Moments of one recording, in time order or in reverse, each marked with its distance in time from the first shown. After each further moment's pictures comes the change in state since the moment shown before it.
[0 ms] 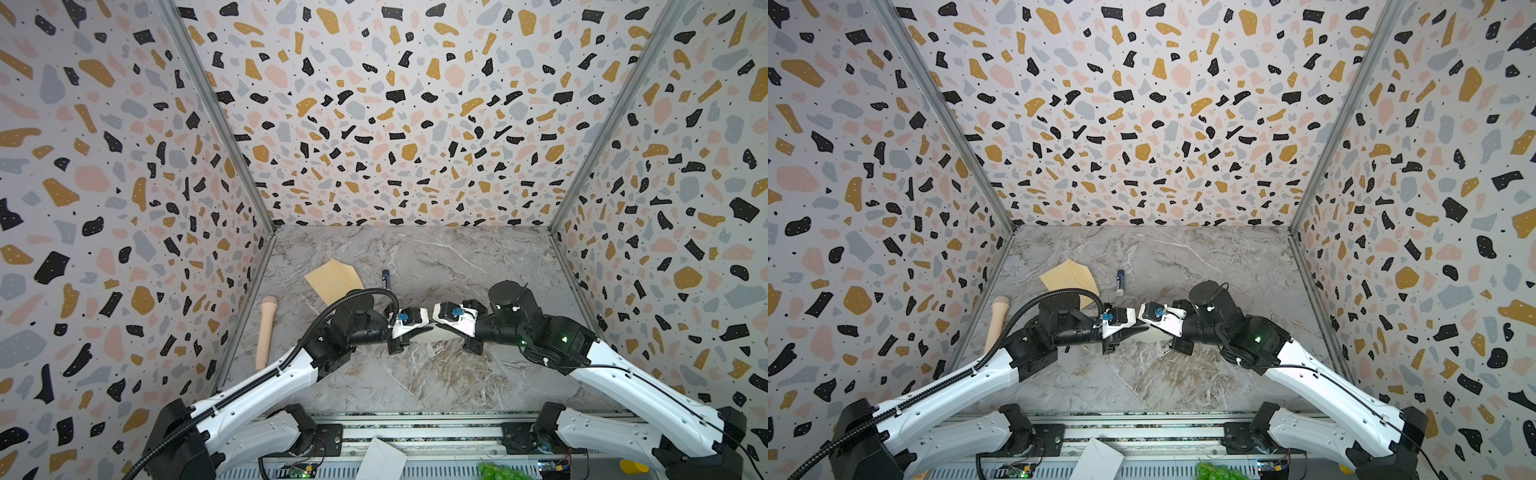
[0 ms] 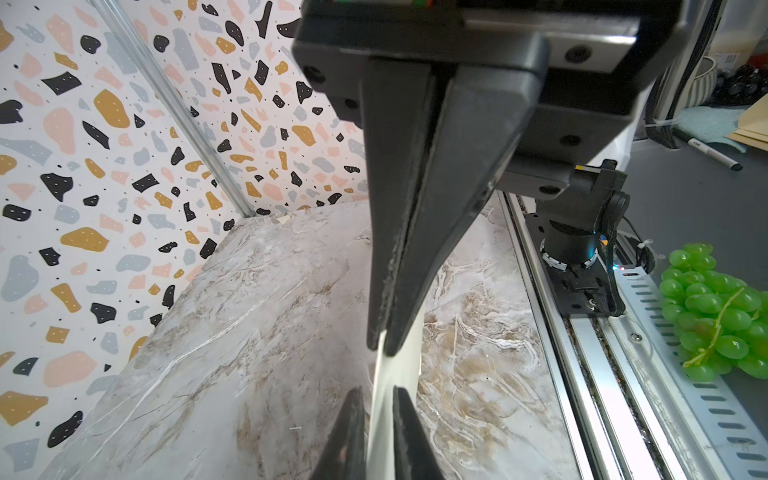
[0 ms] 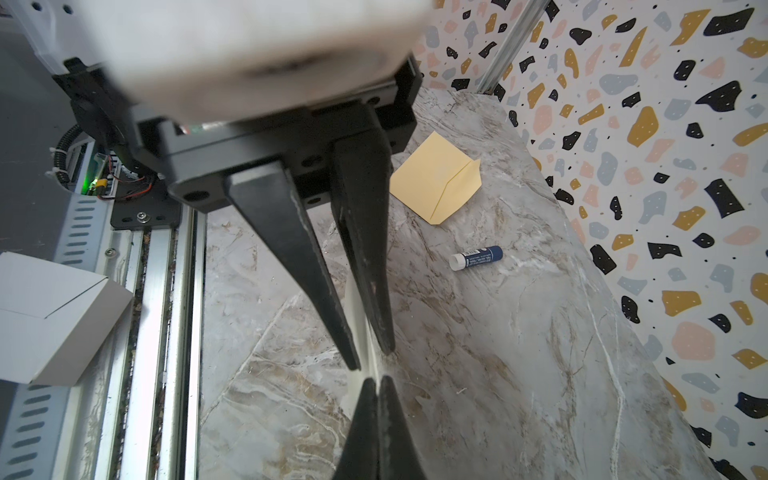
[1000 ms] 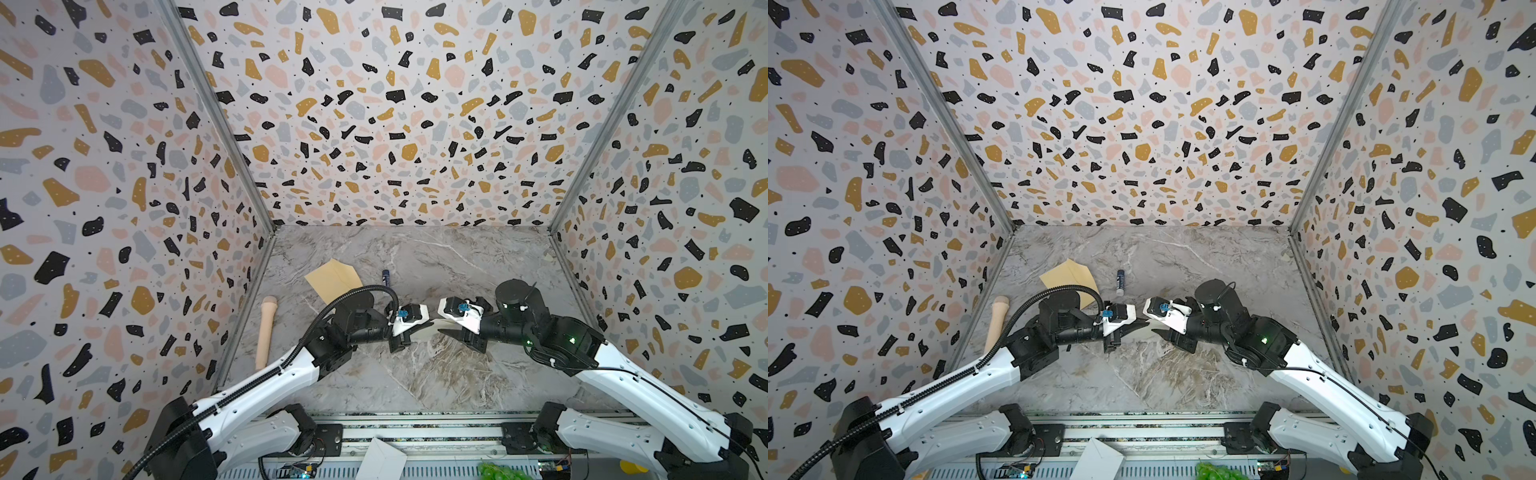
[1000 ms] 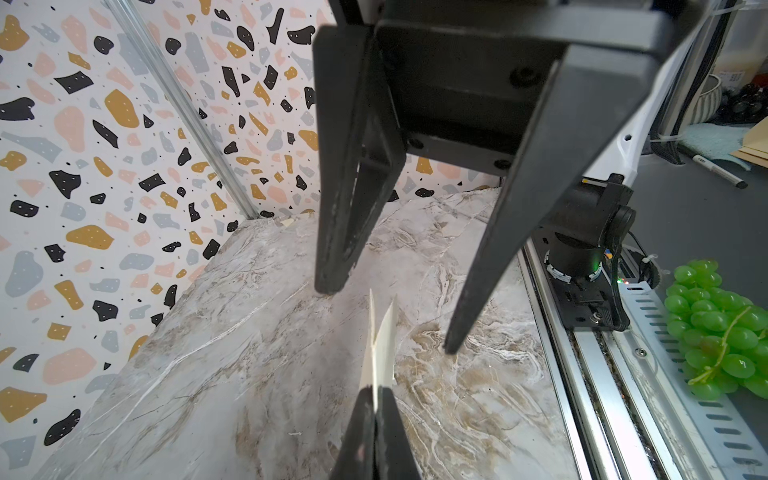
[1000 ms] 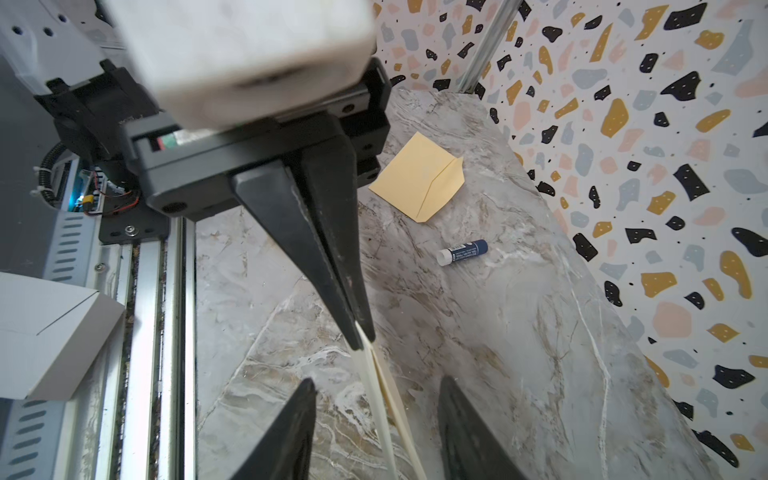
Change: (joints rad) left arm 0.002 0.019 0.001 0.041 0.004 -0.055; right arm -0.006 -0.009 0.015 -0.011 0.009 0.029
